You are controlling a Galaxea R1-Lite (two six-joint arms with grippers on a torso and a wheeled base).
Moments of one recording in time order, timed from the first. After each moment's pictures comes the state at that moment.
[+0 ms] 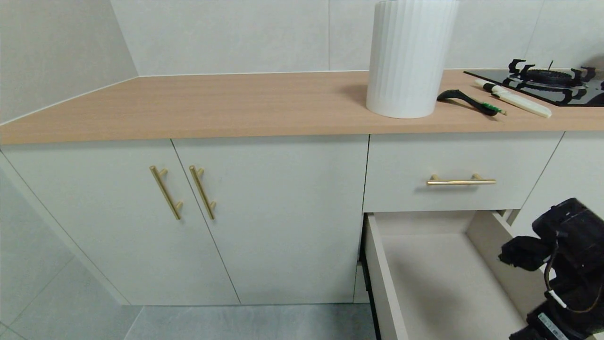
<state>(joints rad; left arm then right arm) 0.01 0.00 0.00 -0.01 0.05 -0.01 0.33 1.48 -0.79 0.54 -0.21 -0.10</state>
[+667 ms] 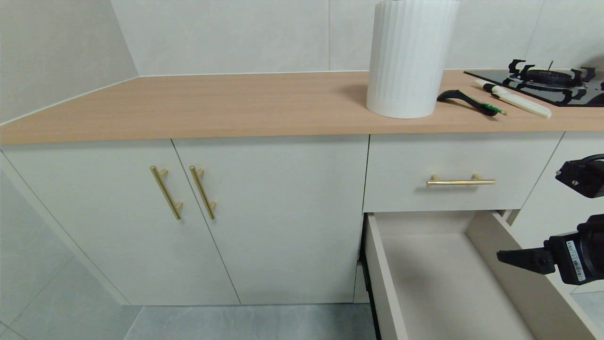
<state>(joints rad) 0.01 0.00 0.00 -0.01 0.05 -0.01 0.32 1.25 -0.89 0.38 -0.08 0.09</state>
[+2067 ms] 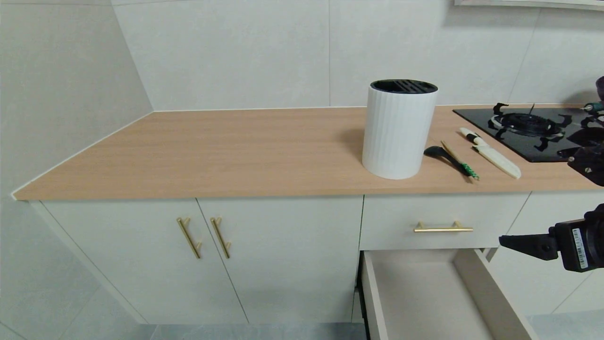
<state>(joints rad) 0.01 0.00 0.00 0.00 0.05 -0.01 0.31 1.23 -0.89 0.31 -0.10 0.09</state>
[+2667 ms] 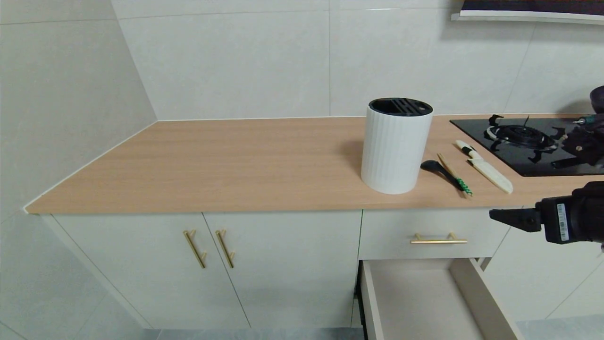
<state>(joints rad) 0.01 0.00 0.00 -0.01 0.05 -0.01 0.30 1.29 -0.91 0.17 -0.15 0.09</state>
